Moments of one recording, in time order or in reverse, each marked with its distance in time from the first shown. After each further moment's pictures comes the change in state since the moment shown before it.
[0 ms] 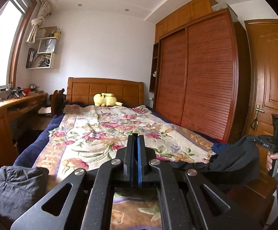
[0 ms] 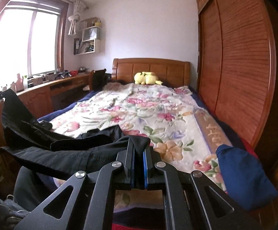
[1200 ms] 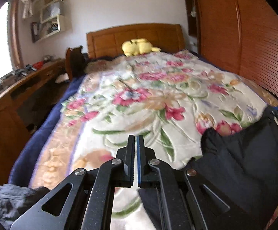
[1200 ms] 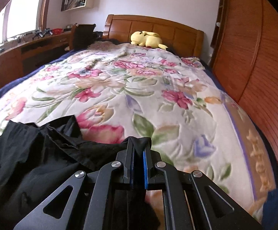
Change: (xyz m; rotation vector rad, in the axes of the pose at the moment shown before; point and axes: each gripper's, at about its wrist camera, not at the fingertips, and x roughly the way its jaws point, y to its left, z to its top) left arm 0.360 0.127 -0.069 0.089 0.410 0.287; right arm 0.466 0.001 0.019 -0.133 0.295 -0.077
